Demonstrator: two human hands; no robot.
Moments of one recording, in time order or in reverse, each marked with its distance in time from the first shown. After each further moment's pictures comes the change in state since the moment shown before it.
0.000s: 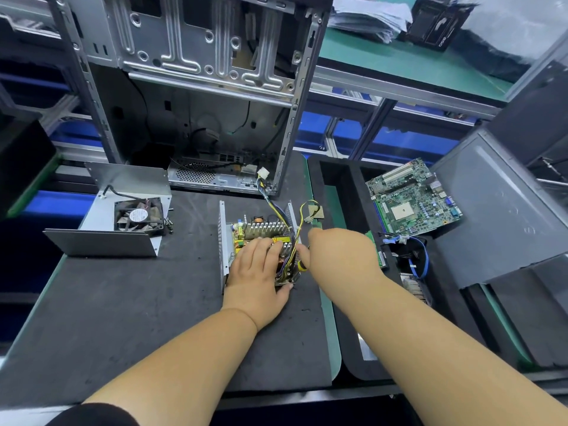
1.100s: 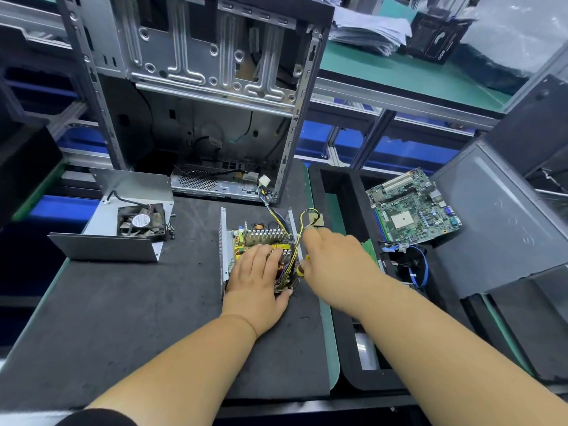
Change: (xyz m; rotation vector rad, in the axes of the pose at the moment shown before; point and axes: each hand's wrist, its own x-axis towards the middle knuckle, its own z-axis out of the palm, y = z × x) left_hand 0.000 0.001 0.003 0.021 0.029 -0.006; right_hand -0.002 0.010 -0.002 0.100 -0.006 -0.155
